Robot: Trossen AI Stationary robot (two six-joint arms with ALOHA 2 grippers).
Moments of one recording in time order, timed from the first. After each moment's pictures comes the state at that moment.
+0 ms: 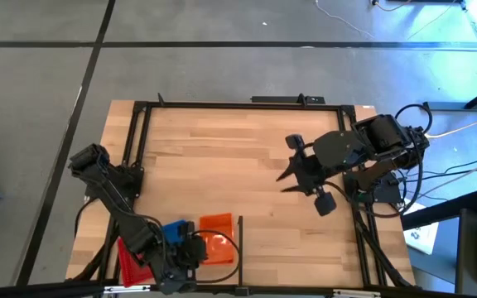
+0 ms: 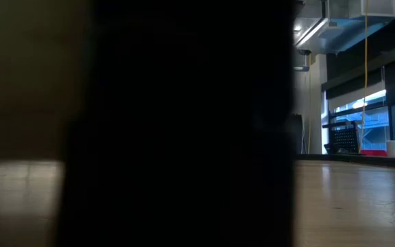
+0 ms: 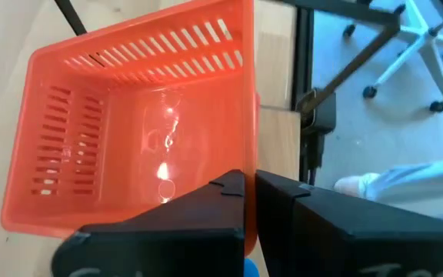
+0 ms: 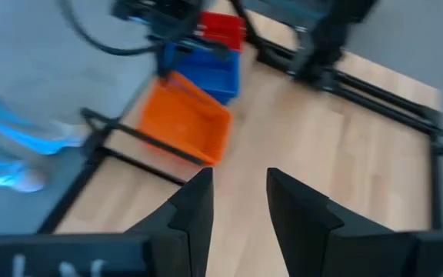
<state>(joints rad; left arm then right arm) -0.83 1.72 1.49 -0.68 -0.49 -0.88 0.34 1.68 2.34 -1.37 0.04 -0.14</state>
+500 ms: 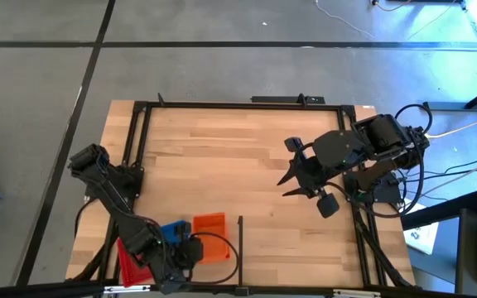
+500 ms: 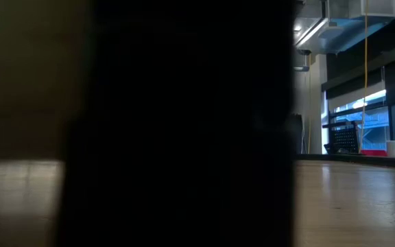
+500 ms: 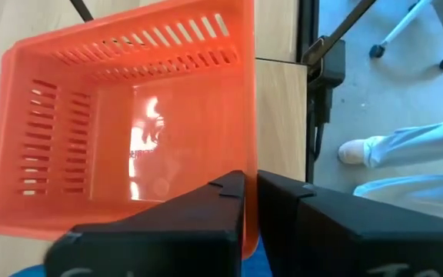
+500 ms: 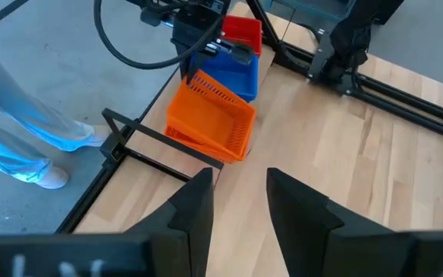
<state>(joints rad) -0.84 1.72 1.49 -0.77 -0.40 -0.89 0.34 1.68 2.34 -1.37 -0.03 -0.14</state>
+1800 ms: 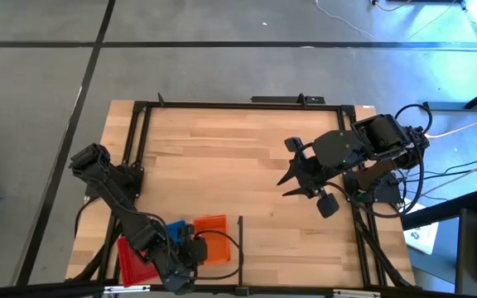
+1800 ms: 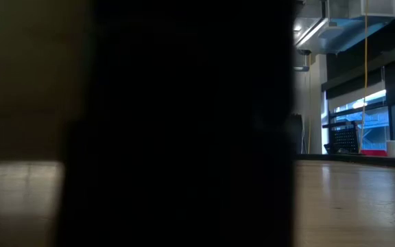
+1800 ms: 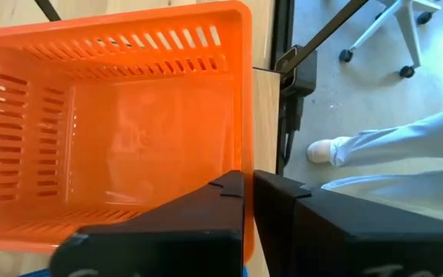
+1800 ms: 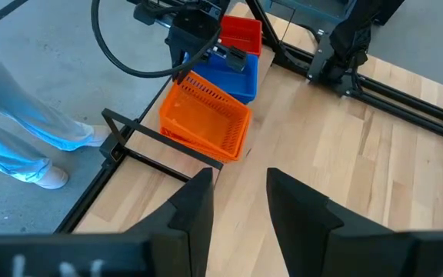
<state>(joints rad) -0.80 1.72 1.49 -0.70 -0.31 -0.91 0.34 1.68 2.34 -1.37 -0.03 -0.14</state>
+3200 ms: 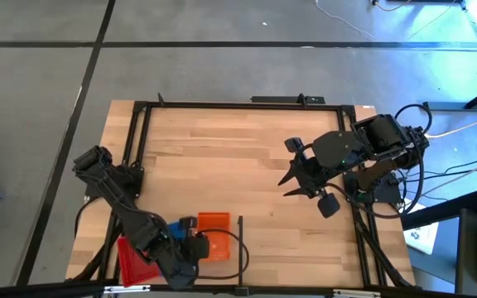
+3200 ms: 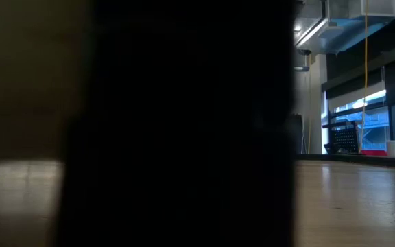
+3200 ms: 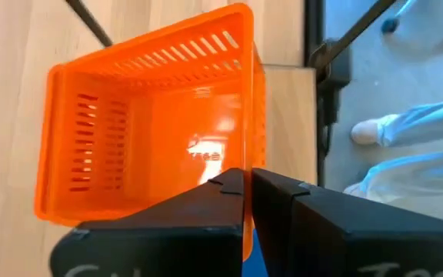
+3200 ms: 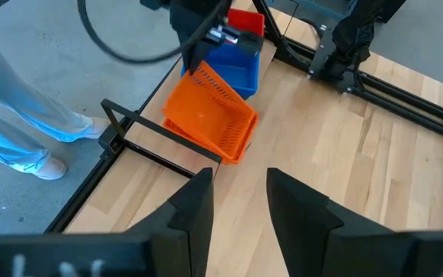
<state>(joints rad) -0.77 1.76 1.65 -0.93 -0.35 -0.77 0.34 1.68 2.34 -1.39 -0.03 -0.17</state>
